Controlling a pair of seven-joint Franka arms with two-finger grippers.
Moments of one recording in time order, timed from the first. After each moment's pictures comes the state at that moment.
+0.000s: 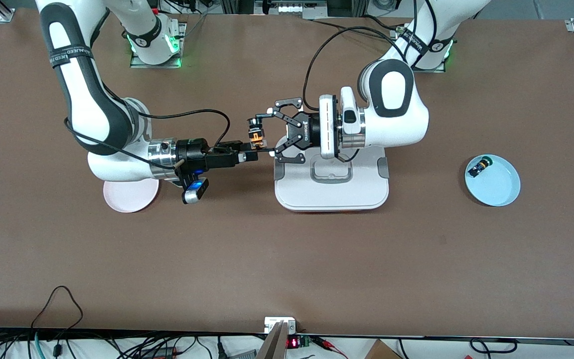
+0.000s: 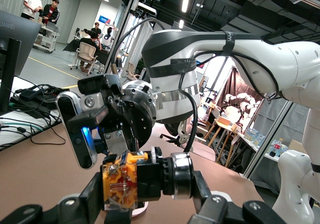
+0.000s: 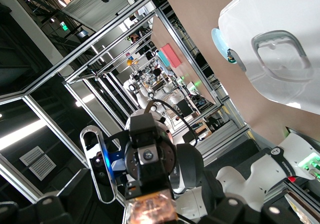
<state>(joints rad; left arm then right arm) -0.14 0.42 -0.51 -1.73 -1.70 2.28 1.77 0.32 0.45 0.01 -1.71 1.68 1.75 0.02</state>
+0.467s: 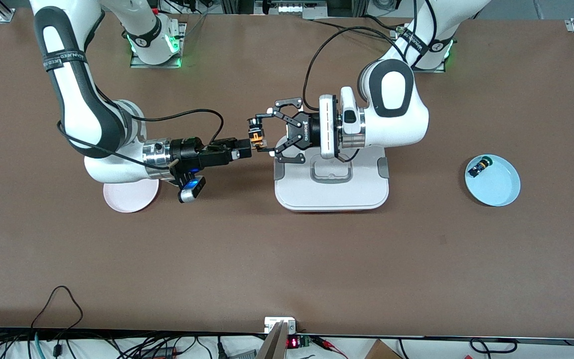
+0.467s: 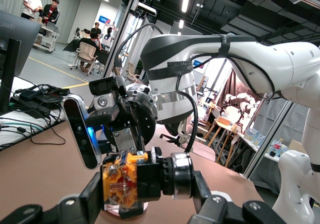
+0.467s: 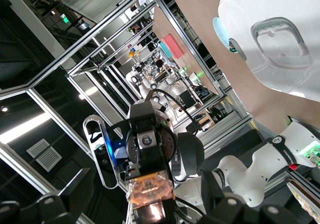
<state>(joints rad) -0.14 0.42 -0.51 -1.73 -1.70 2.28 1.77 0.30 0.45 0.01 -1.73 1.69 1.70 0.02</state>
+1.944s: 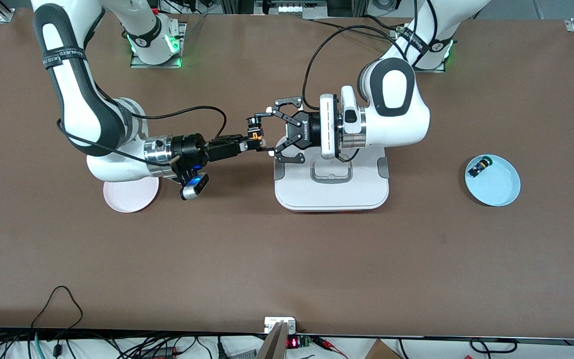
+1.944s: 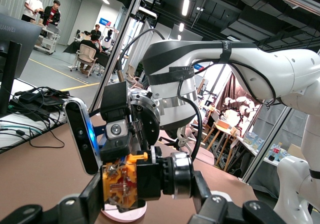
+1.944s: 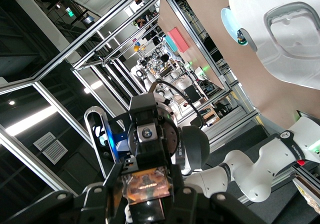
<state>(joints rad) -0.14 0.42 -0.51 -1.72 -1.70 2.27 1.75 0.30 0.44 0.02 -1.73 1.72 1.68 0.02</state>
